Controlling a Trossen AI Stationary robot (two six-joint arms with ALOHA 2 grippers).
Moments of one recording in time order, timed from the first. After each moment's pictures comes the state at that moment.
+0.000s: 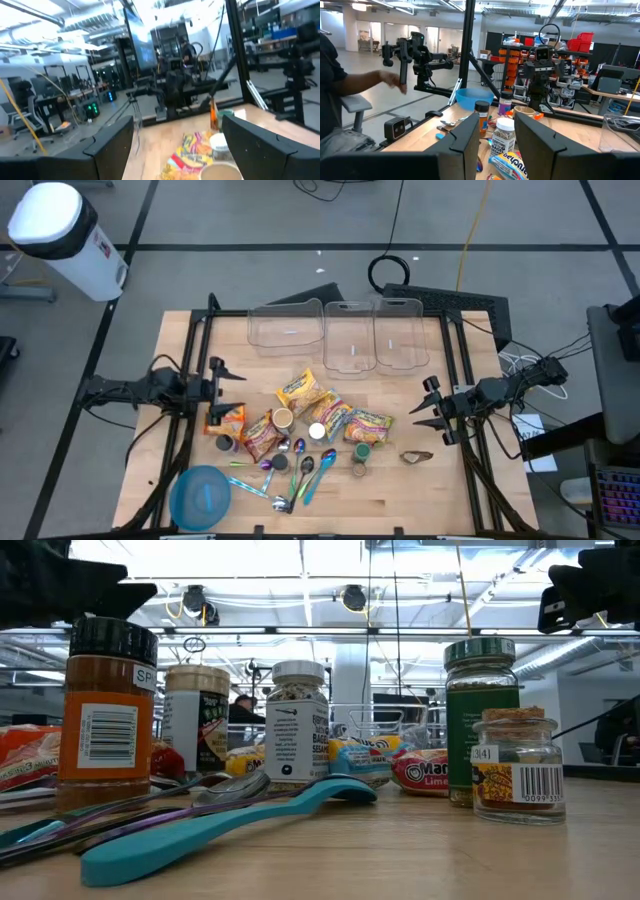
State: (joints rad) left arm -0.07 0.02 0.02 0.22 0.00 0.25; right arm 0.39 0.02 0.01 0.15 0.08 -0.12
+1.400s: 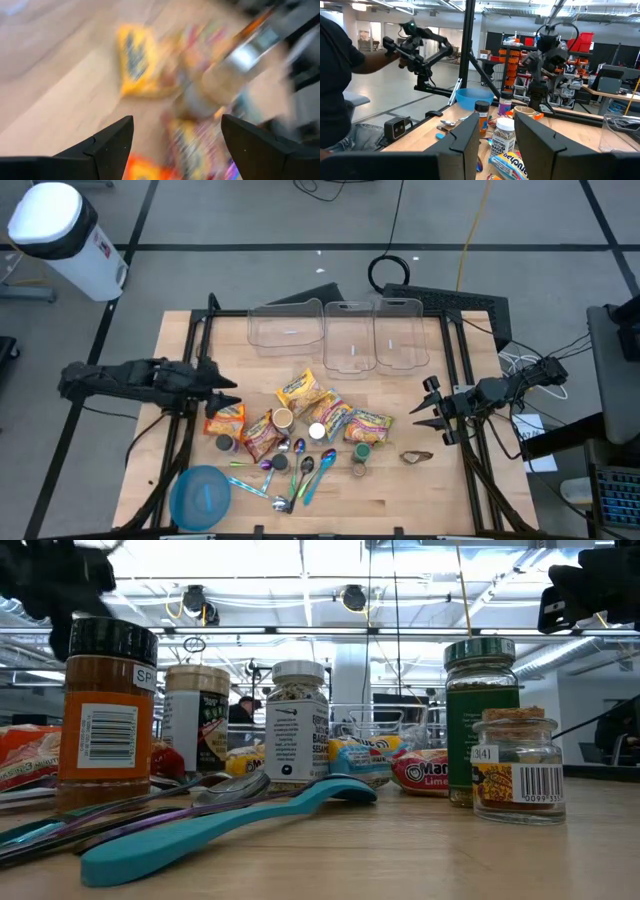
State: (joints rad) left arm -0.07 0.43 0.51 -0.76 -0.10 -0.61; right arm 0.39 0.02 0.01 0.15 0.08 -0.12
